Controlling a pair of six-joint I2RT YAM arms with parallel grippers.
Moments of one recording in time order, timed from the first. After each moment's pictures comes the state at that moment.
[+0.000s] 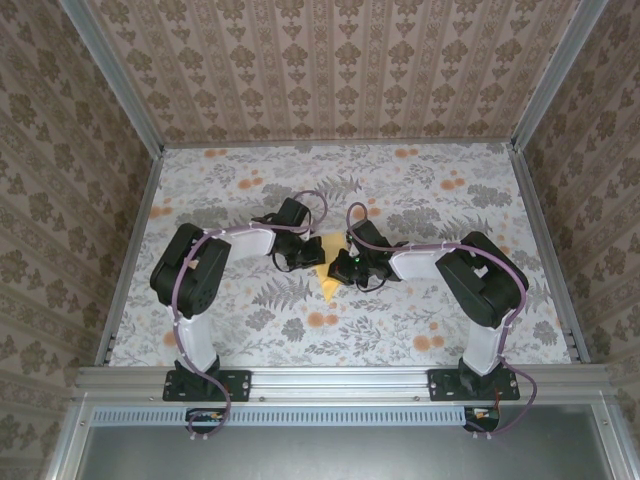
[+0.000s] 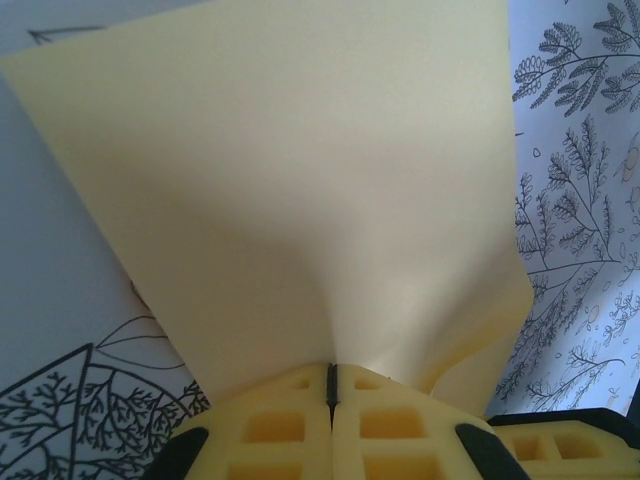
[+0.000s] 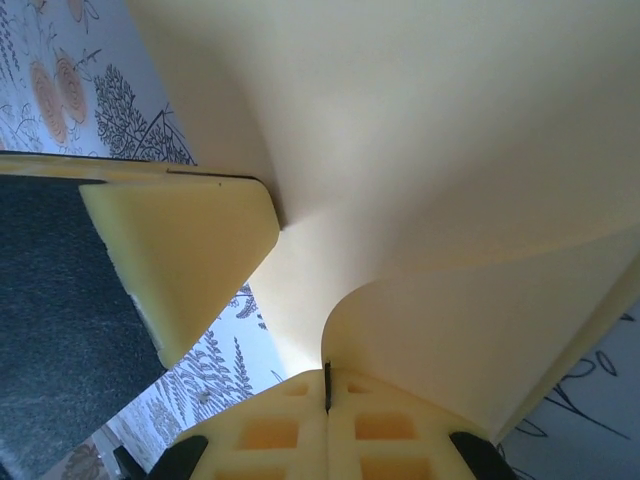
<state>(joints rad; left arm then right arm) -0.59 1.89 1.08 -0.32 0.44 -0.62 0.63 1.84 0.90 0.02 -0.42 1.03</state>
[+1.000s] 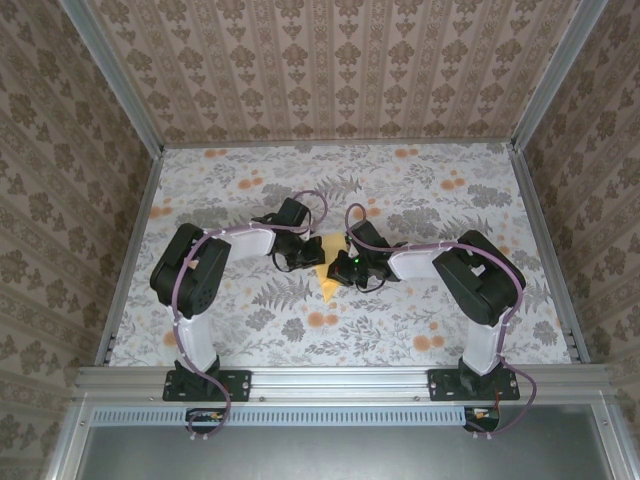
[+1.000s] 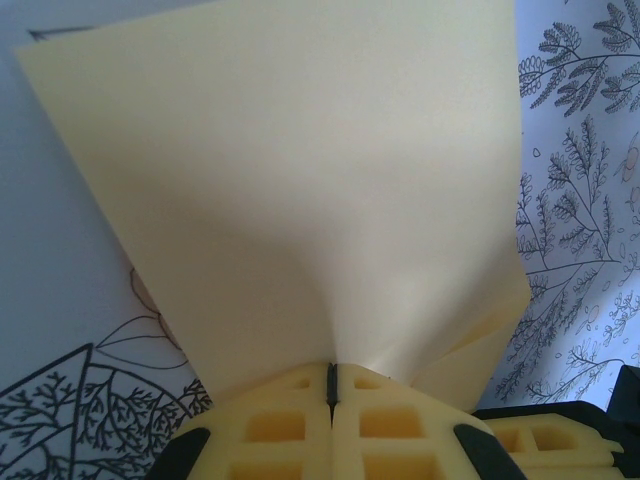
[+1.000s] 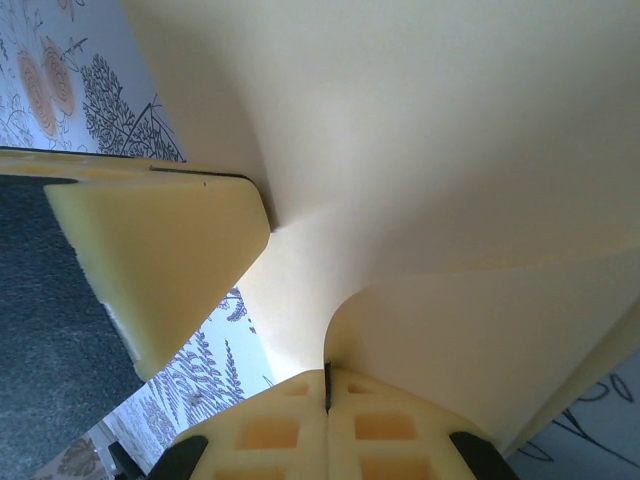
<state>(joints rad) -0.59 1.89 1.08 -0.32 0.44 -0.62 0.63 1.86 0.90 0.04 -0.43 1.02</state>
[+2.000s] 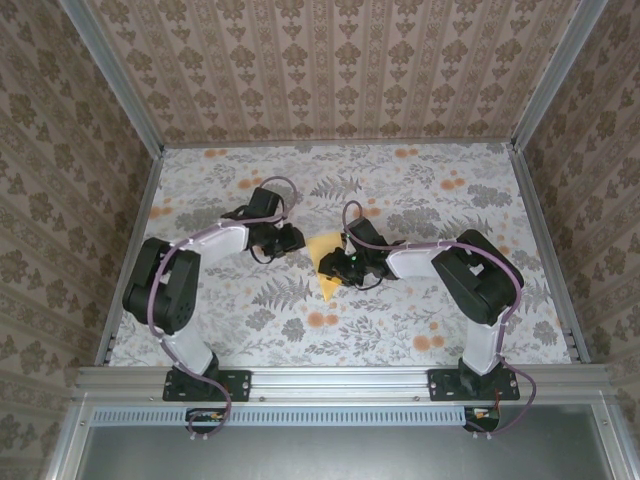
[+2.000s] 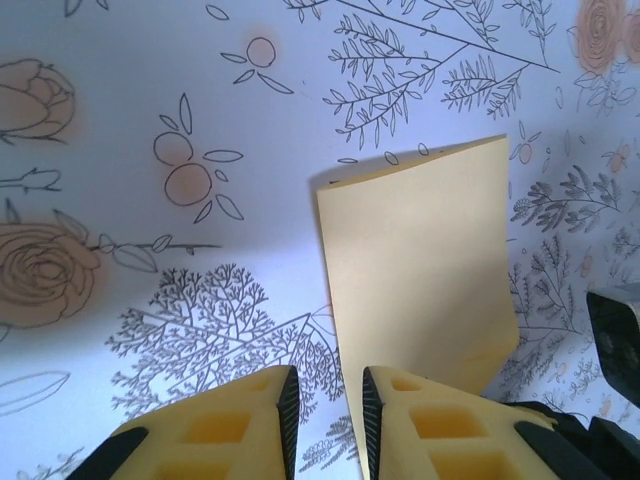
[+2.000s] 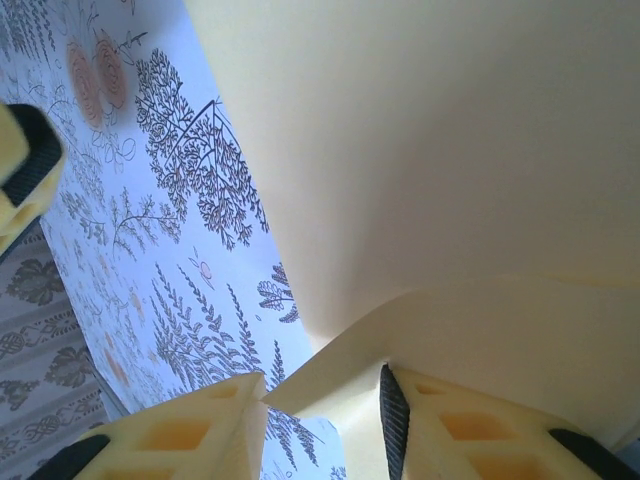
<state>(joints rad) -0.46 1.71 1.02 -0.37 0.36 -0.65 0.63 1.87 0.93 0.05 -0.45 1.02</state>
